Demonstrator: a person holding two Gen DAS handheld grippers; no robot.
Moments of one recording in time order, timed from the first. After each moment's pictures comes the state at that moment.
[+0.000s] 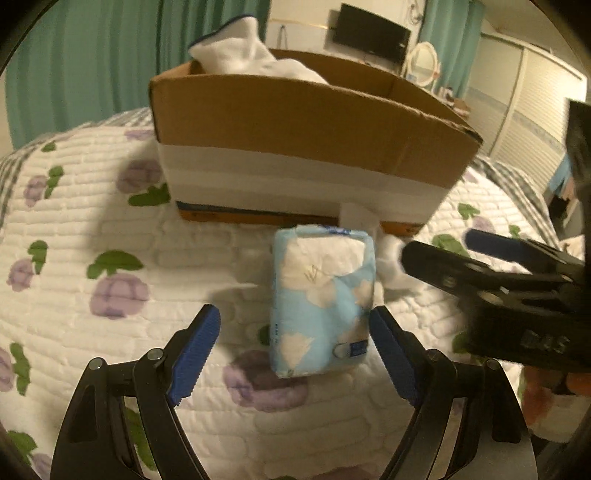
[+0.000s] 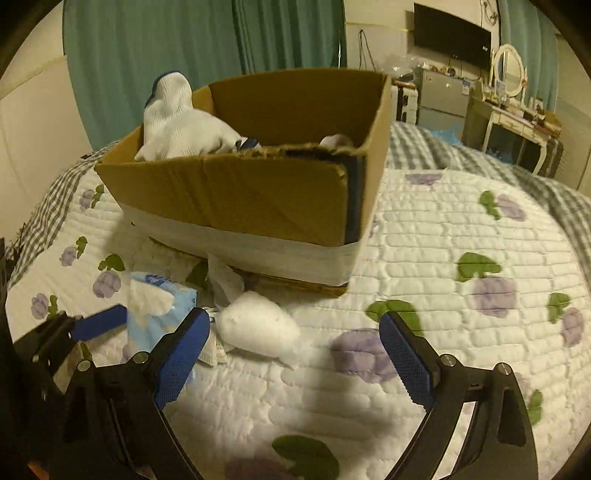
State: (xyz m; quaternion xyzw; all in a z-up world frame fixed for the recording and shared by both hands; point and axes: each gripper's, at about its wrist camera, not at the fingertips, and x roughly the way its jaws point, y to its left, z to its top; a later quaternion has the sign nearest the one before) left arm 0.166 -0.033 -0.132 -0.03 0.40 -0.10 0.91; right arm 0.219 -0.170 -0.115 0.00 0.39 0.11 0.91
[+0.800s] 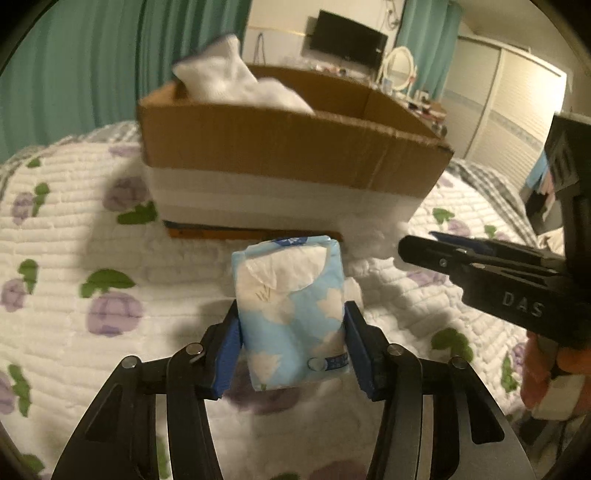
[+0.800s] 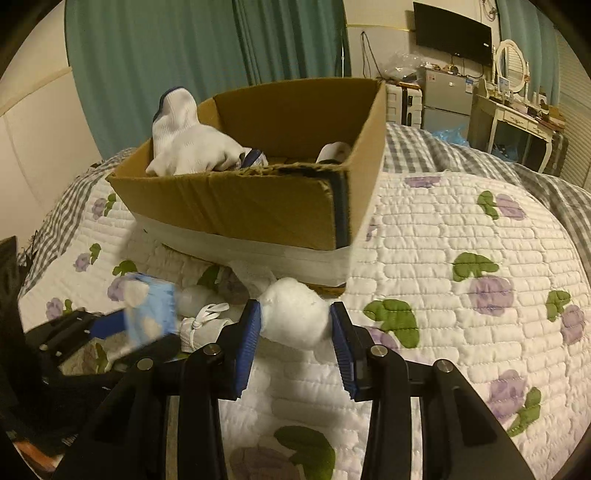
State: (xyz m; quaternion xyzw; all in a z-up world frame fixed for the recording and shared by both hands) left arm 0.162 -0.018 -0.117 -0.03 0.38 -0.15 0.91; right arm 0.206 -0.183 -0.100 0.01 0.38 0.13 0.92
